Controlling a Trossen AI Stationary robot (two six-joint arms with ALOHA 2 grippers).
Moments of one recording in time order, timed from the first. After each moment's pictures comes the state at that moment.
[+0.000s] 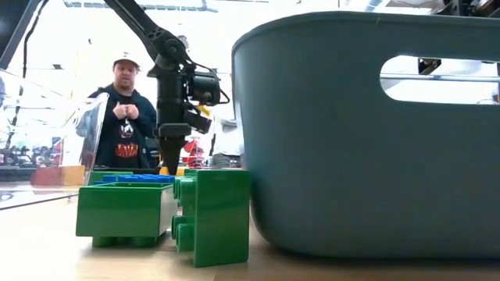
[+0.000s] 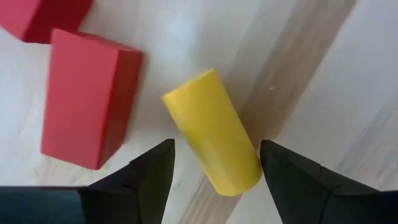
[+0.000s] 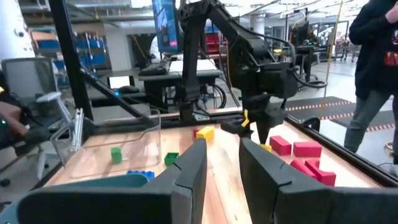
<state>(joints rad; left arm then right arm) 0.53 1.79 1.14 -0.76 -0.08 0.13 0.34 0.33 0.17 0.23 0.47 0.04</state>
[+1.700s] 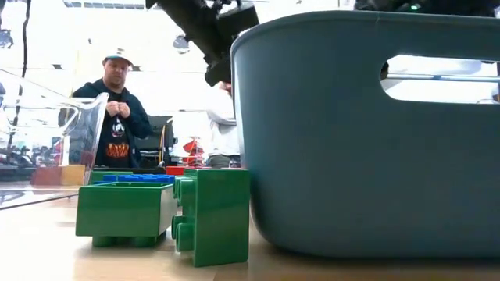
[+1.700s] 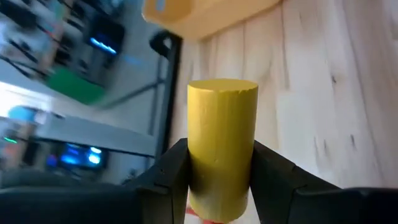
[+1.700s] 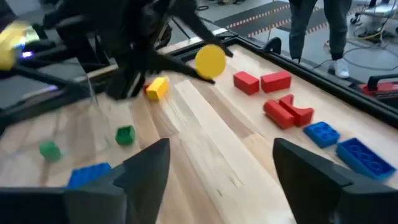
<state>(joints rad) -0.02 1.61 1.17 -0.13 -0.66 0.55 0.14 1.06 0.59 0.13 0.49 0.38</state>
